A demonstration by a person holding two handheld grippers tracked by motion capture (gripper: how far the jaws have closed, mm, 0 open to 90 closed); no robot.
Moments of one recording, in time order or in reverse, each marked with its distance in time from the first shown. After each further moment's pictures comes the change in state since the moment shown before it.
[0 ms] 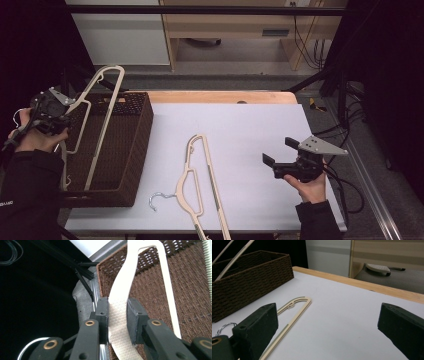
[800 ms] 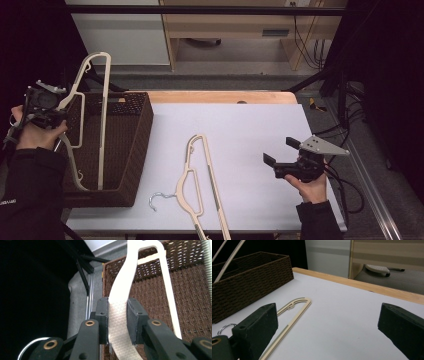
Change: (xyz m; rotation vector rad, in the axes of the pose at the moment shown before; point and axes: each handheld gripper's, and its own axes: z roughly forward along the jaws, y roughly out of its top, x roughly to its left) left arm 0.011 0.011 -0.009 0.005 -0.006 -0.212; right arm 0.000 0.001 -0.002 -0.007 -0.002 0.005
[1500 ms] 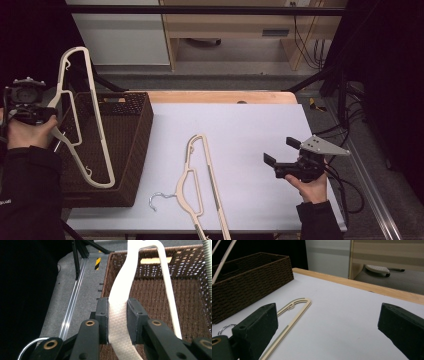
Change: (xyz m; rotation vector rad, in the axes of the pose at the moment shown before) left arm 0.026 -0.002 -0.001 0.108 -0.049 -0.287; right arm -0.001 0.000 -0.001 -0.002 0.000 -0.001
